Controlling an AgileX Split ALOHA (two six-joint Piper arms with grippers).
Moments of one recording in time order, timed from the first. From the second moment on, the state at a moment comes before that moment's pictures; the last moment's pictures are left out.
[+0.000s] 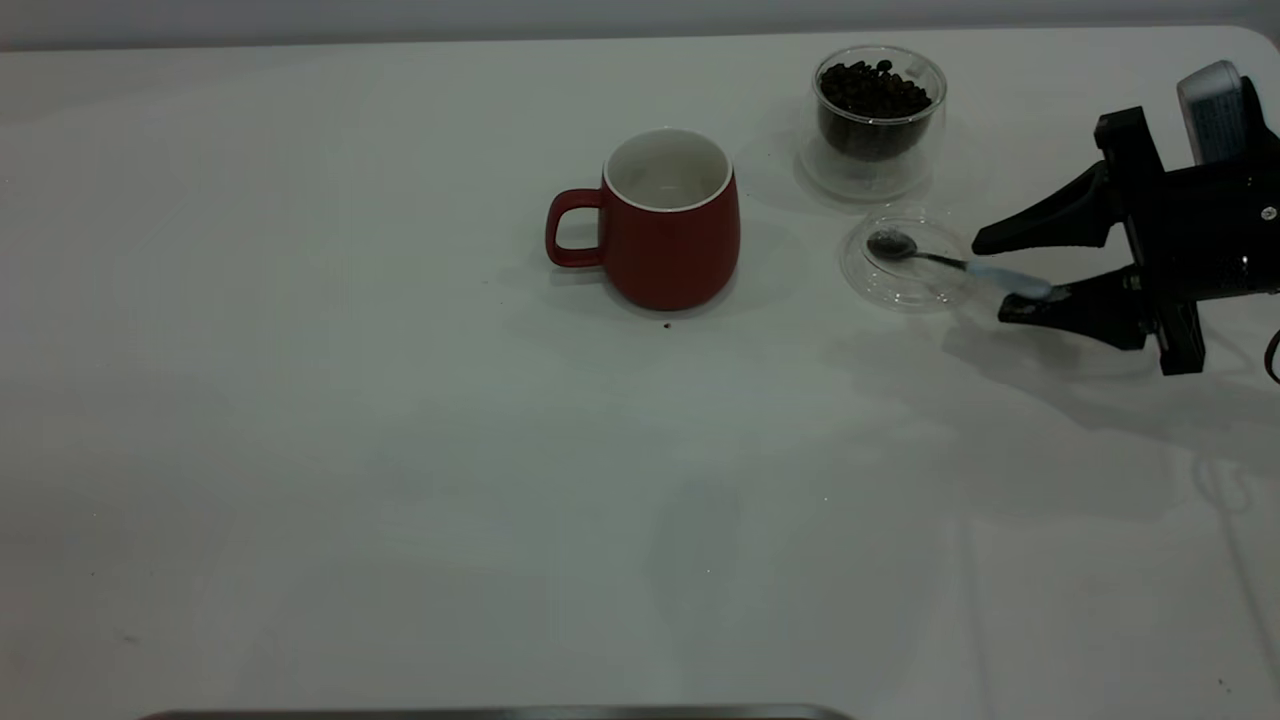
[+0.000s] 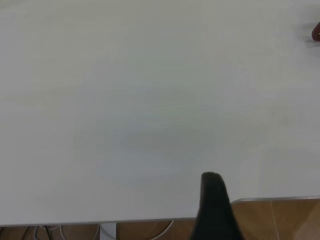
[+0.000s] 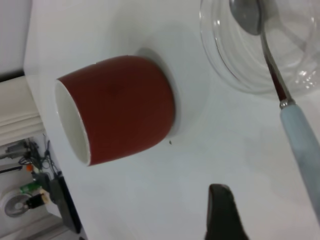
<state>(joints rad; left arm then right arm) -0.07 -0.02 -0.49 0.04 1.14 -0.04 -0.15 2.41 -0.92 1.73 0.90 -1.24</state>
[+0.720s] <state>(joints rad) -0.07 -0.02 -0.49 0.04 1.14 -0.04 -0.15 2.15 -0.87 1.21 0.66 -0.83</state>
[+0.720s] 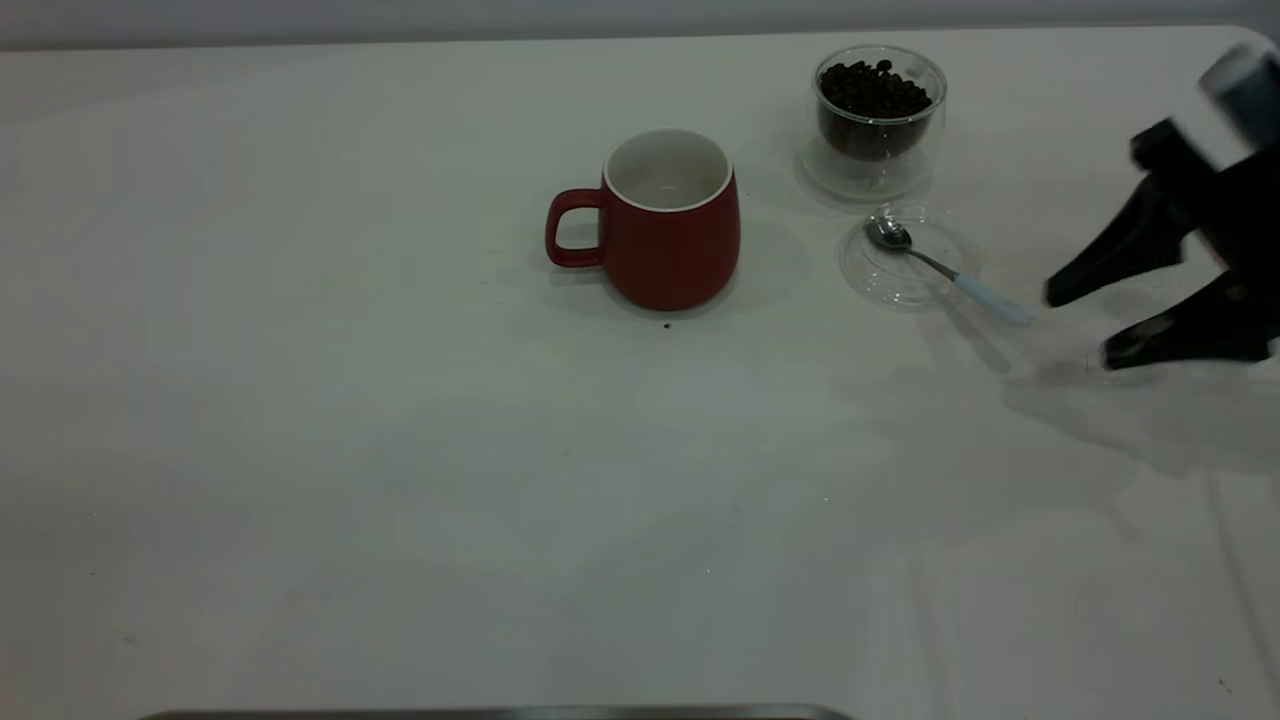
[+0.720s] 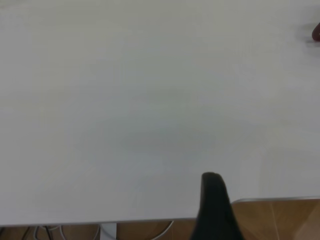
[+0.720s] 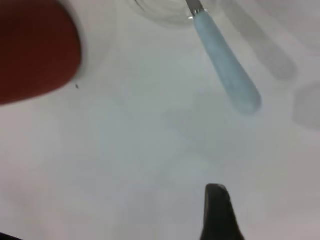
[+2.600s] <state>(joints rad) -0.07 -0.02 -0.49 0.04 1.14 -0.04 -0.13 0.12 -0.53 0.14 1.15 -0.16</state>
